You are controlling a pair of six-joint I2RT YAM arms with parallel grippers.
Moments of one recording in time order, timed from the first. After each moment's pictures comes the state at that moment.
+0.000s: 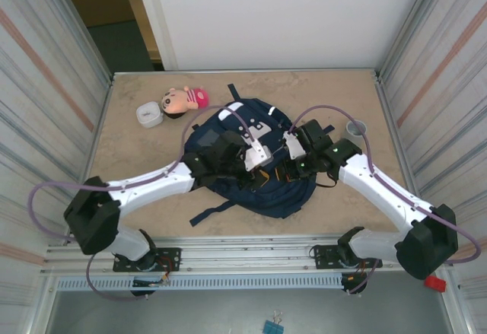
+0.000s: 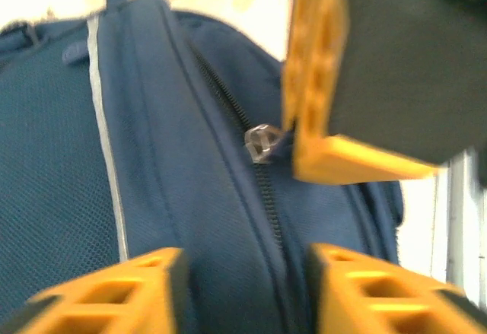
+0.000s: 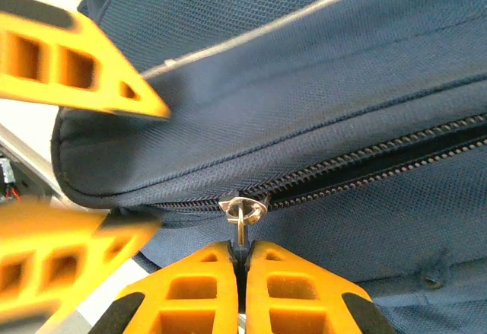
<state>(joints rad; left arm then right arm) -0.90 1.48 0.98 -0.20 0.28 0.16 0.59 1.21 0.99 -0.84 -0.34 0.34</state>
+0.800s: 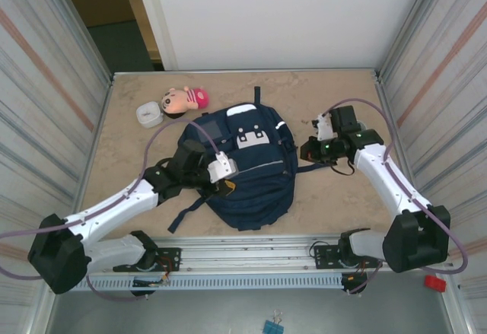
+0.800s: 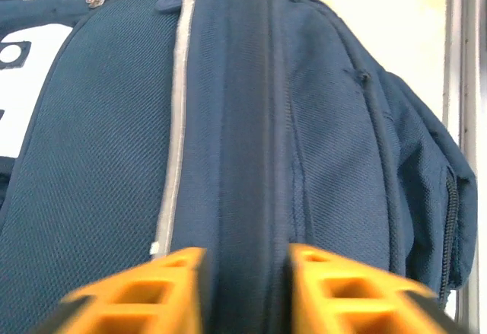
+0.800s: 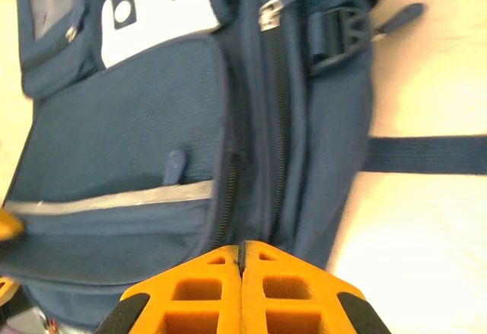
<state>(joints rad) -0.71 1.11 0.71 -0.35 0.38 0.42 0.24 1.26 1.00 -0.80 -0.47 0.33</state>
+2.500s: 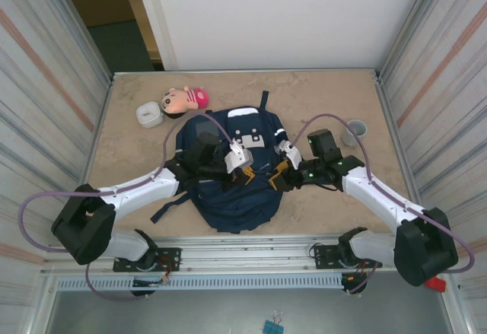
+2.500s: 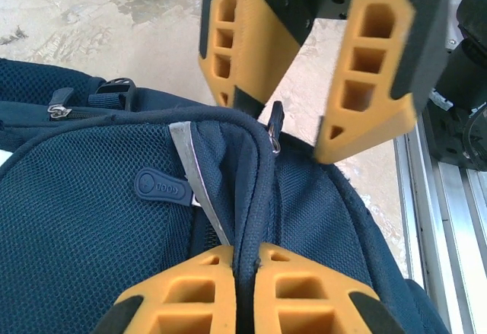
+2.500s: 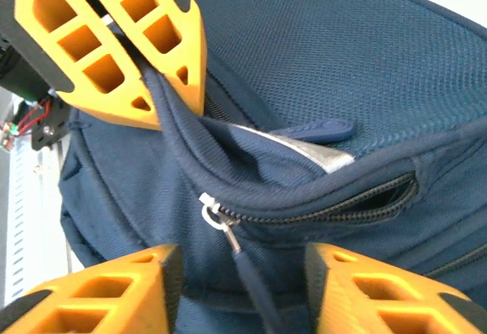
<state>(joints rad) -0.73 1.37 0.75 0.00 0.60 0.26 0.44 1.19 0.71 -0.40 -0.73 -0.24</state>
